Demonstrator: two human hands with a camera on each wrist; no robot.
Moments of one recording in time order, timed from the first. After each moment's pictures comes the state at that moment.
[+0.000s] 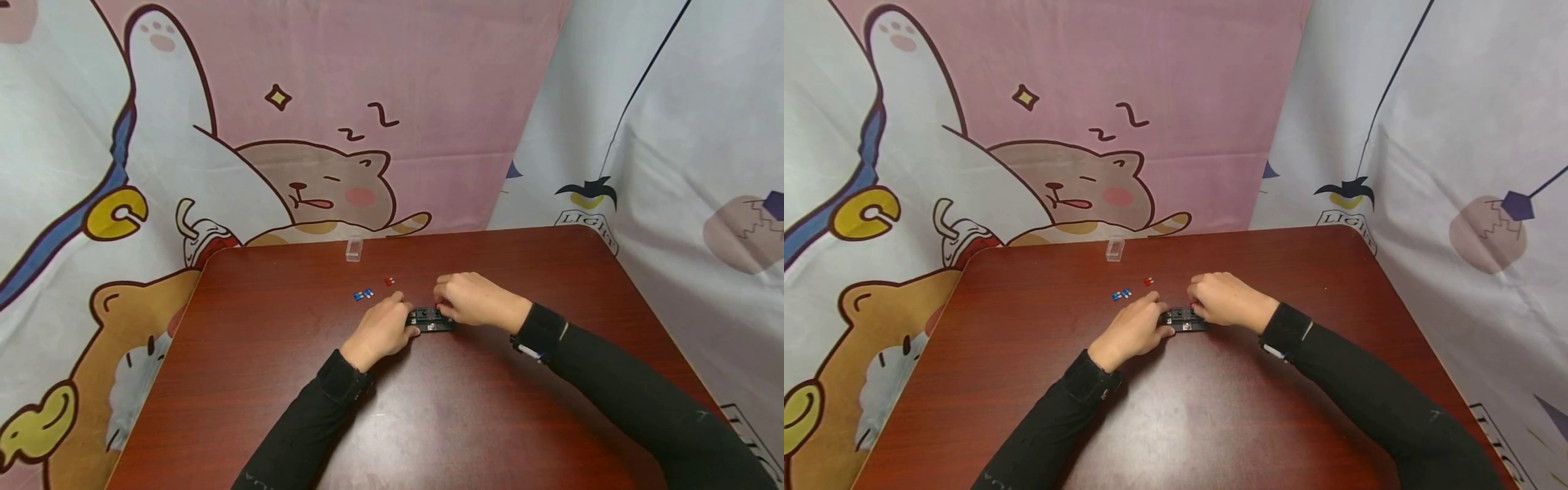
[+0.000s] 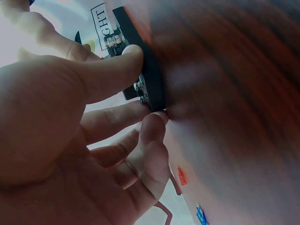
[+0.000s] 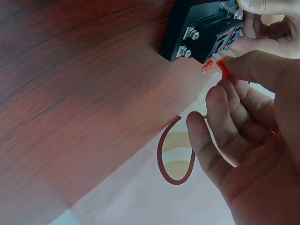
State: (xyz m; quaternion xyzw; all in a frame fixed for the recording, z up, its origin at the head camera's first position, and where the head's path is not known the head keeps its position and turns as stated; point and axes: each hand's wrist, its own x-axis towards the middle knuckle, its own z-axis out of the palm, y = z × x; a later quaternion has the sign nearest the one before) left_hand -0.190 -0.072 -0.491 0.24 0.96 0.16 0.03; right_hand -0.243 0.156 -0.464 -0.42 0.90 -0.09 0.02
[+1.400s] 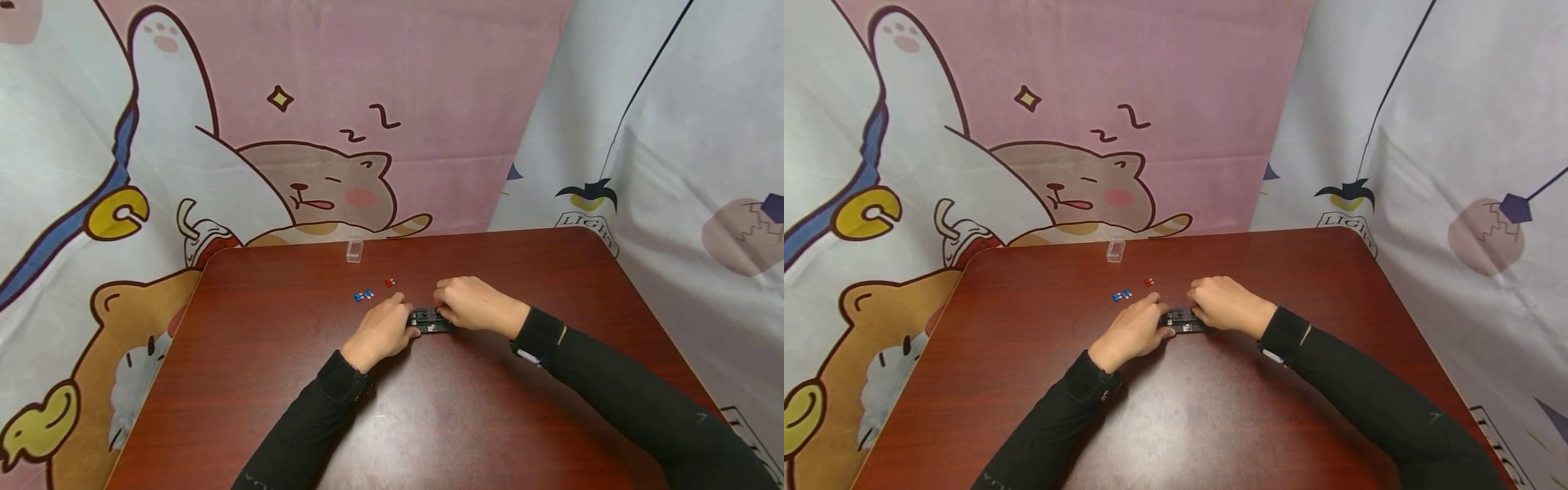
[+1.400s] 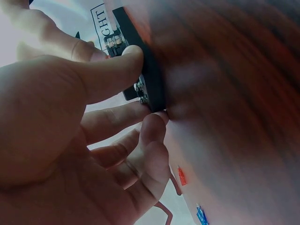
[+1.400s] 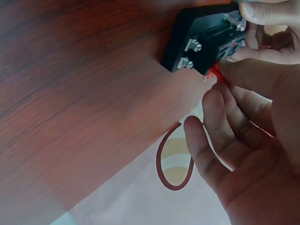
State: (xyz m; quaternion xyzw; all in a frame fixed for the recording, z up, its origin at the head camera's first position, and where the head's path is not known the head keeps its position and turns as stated) left_hand -0.190 -0.072 -0.492 0.24 0.96 0.15 0.03; right_hand -0.237 0.154 -0.466 -0.43 0.90 -0.08 0.00
